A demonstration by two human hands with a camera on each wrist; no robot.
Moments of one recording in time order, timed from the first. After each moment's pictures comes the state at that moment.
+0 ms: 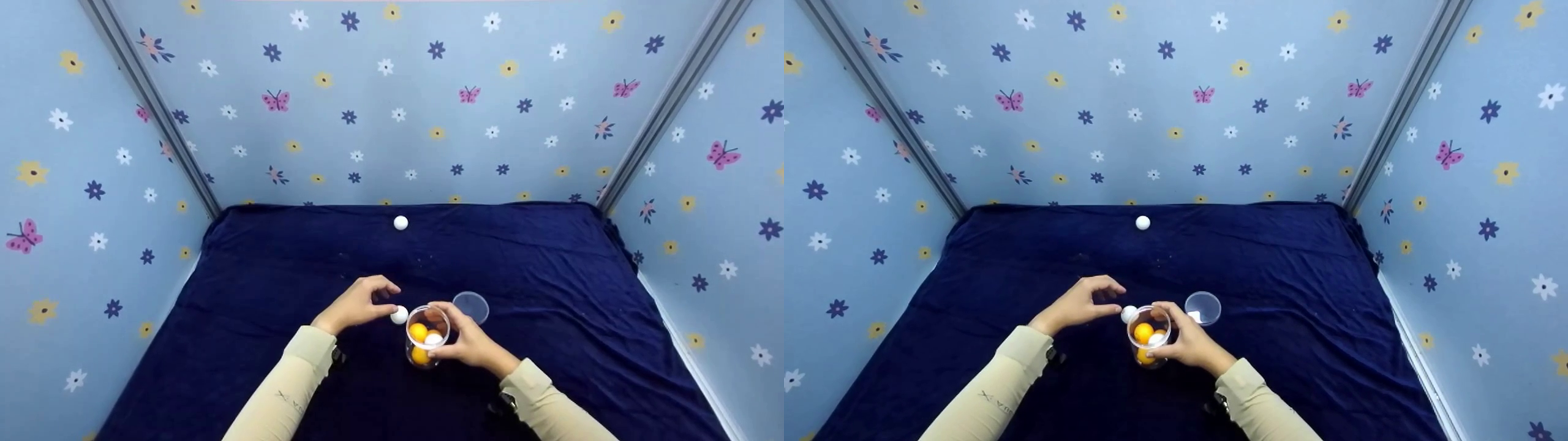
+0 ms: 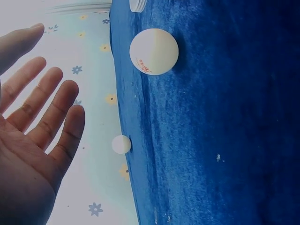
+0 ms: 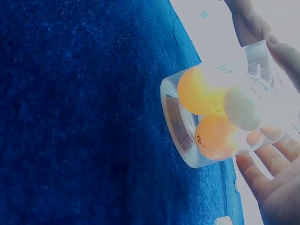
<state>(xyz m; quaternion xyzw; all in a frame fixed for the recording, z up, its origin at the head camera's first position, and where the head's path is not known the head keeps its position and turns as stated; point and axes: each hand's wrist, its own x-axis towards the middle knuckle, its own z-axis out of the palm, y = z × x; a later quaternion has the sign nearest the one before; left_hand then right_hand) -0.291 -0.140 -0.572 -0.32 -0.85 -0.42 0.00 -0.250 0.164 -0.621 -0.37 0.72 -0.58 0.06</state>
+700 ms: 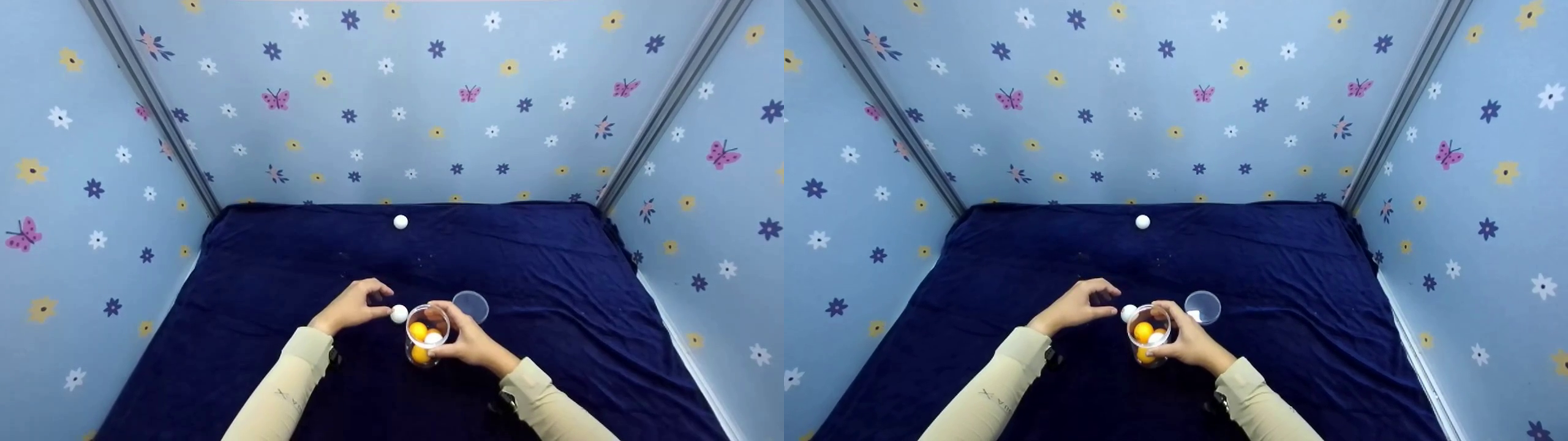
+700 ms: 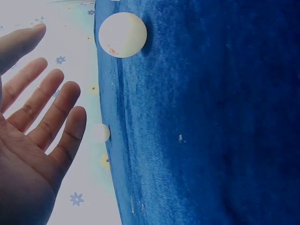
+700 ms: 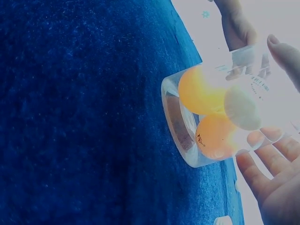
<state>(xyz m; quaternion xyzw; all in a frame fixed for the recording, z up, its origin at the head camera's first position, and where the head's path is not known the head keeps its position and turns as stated) -0.292 -0.149 -0.588 -0.29 -0.85 -0.43 -0.02 -0.250 0.164 -0.620 -0.37 0.73 -0.57 0.06</state>
